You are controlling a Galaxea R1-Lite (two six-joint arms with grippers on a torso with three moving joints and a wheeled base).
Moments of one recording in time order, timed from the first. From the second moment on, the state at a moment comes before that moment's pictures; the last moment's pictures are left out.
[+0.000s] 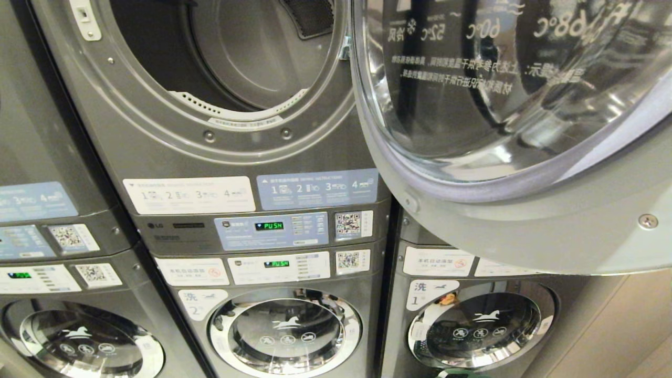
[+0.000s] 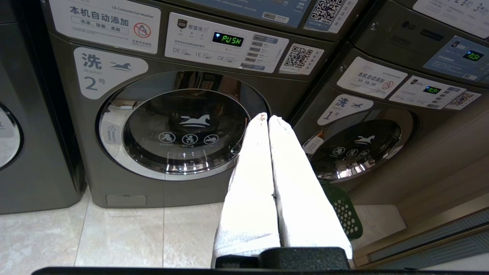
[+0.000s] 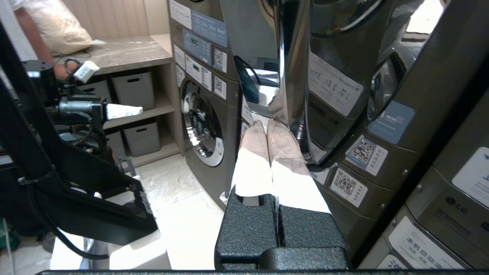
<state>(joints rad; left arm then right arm) 0.01 0.10 -0.08 0.13 -0.18 -0.30 0.47 0.78 -0.83 -0.02 0.54 -0.02</state>
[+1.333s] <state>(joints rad) 0.01 0.10 -0.08 0.13 -0.18 -0.30 0.48 0.72 -0.79 -0.03 0.61 -0.01</state>
